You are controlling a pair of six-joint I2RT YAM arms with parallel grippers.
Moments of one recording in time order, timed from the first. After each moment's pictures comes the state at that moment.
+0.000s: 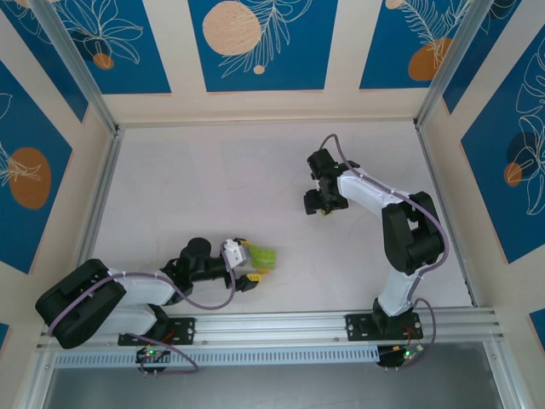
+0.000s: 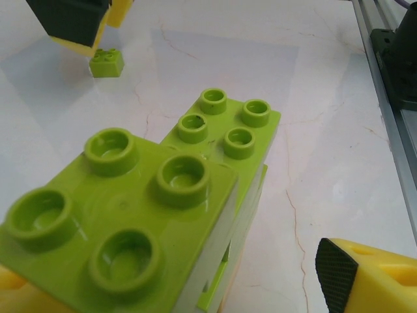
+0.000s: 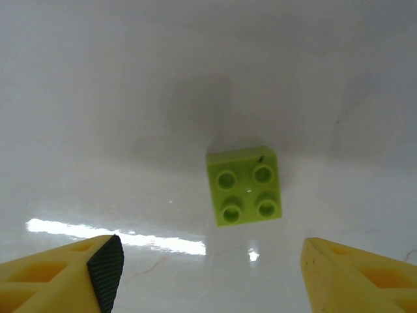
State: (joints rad) left arm -0.76 1.27 0.14 0.74 0.48 0.19; right arm 0.41 1.79 1.25 -0.80 0.10 0.22
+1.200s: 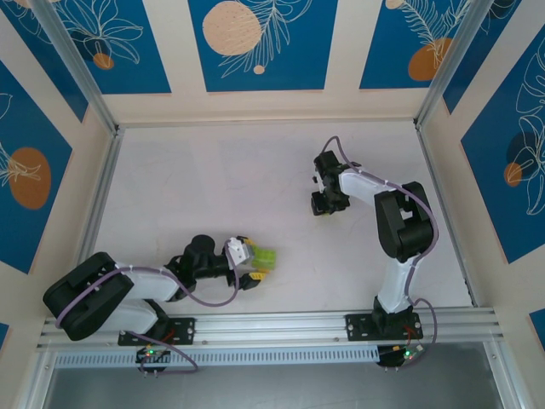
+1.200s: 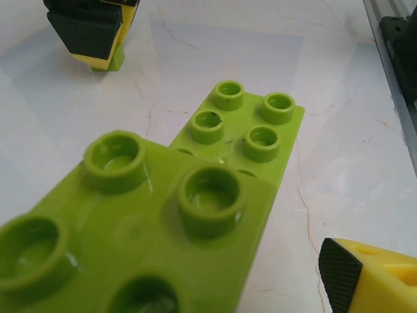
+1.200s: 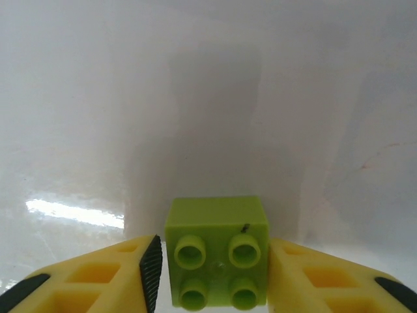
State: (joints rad) left arm -0.75 1.33 0.17 0.74 0.48 0.22; right arm 0.34 1.90 1.25 -0.73 0.03 0.12
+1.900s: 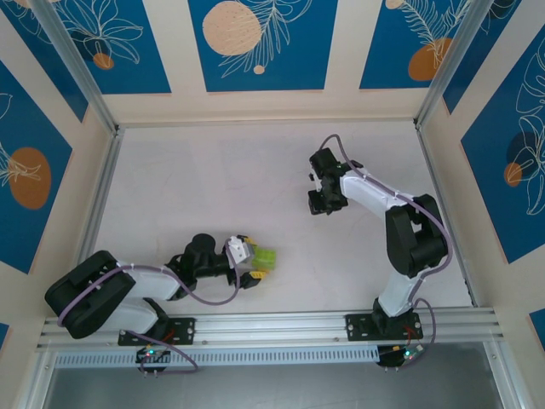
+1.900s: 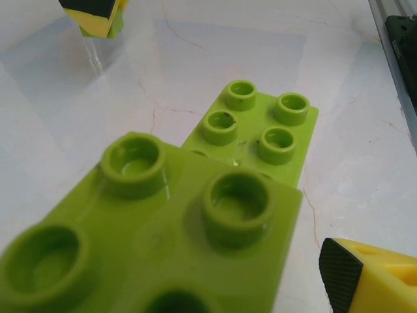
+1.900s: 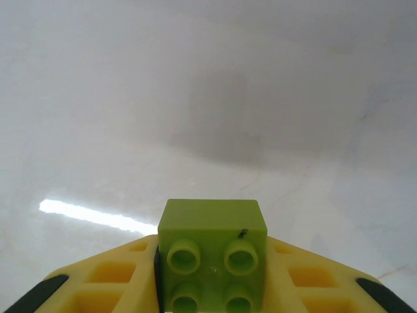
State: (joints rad) left arm -0.75 1.35 0.18 0.74 0.48 0.22; right arm 0.42 1.75 1.25 -0.84 0.03 0.19
